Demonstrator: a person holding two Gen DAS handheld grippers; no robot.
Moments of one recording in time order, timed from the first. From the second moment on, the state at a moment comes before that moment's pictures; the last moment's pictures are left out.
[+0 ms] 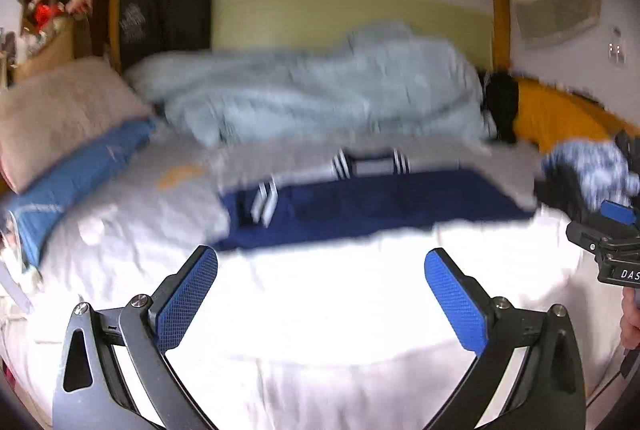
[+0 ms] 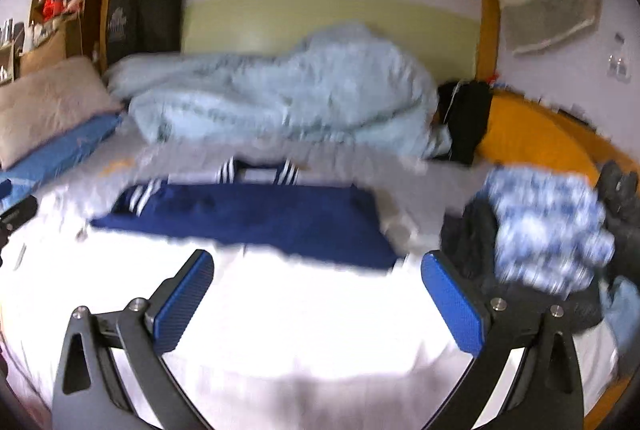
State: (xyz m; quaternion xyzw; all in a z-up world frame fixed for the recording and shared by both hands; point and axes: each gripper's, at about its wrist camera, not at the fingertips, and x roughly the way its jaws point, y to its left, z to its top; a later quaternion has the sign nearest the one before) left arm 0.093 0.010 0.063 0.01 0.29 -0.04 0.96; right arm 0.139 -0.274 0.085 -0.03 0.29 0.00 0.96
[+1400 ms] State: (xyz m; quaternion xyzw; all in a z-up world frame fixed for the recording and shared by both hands) left arm 0.132 0.035 -0.050 0.10 0.39 0.07 0.91; right arm 0.187 -0.258 -0.056 -0.22 0.38 -0.10 0.89
